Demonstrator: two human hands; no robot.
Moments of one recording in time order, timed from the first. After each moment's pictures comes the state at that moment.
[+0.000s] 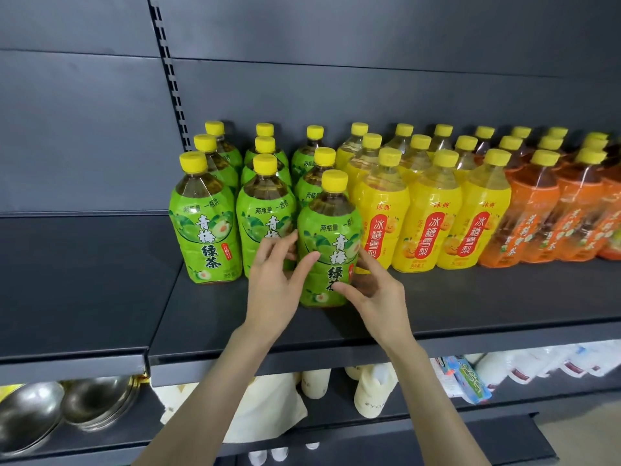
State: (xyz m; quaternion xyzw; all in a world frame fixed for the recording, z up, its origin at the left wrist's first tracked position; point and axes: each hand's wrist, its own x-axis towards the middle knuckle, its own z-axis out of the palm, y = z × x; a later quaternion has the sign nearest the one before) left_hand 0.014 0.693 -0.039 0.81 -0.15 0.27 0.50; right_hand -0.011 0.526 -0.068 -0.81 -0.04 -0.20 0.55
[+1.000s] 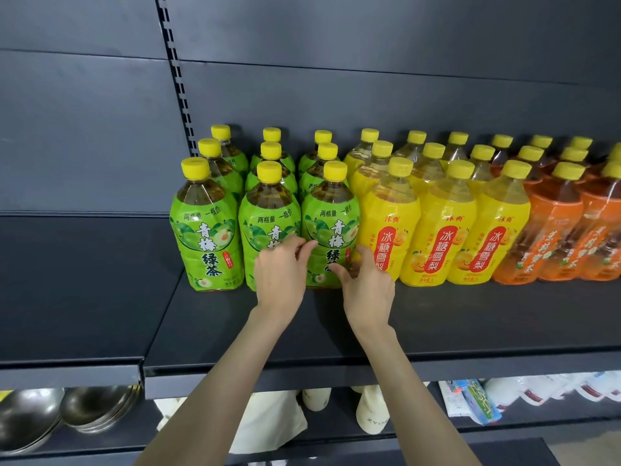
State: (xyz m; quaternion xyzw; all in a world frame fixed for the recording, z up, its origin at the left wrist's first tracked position) left_hand 0.057 0.676 -0.032 0.85 -0.09 0.35 0.37; right_hand 0.040 0.552 -0.060 -0.90 0.09 -0.30 0.31
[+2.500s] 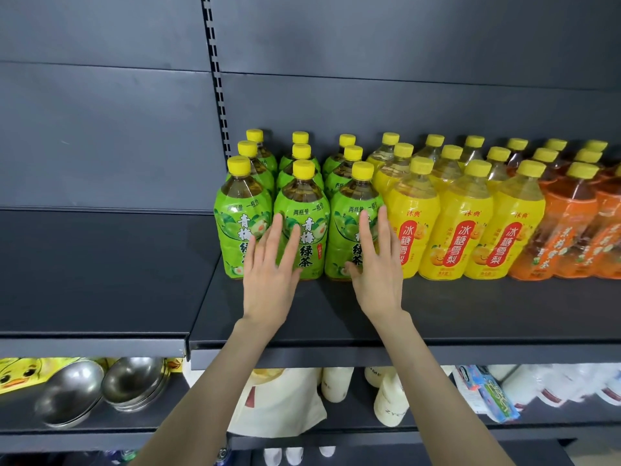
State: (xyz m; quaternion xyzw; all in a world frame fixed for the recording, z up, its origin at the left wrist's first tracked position) left_hand 0.033 0.743 -0.062 0.89 -0.13 0.43 0.10; right_hand 0.035 0.566 -0.057 -0.92 -0.05 -0.36 0.17
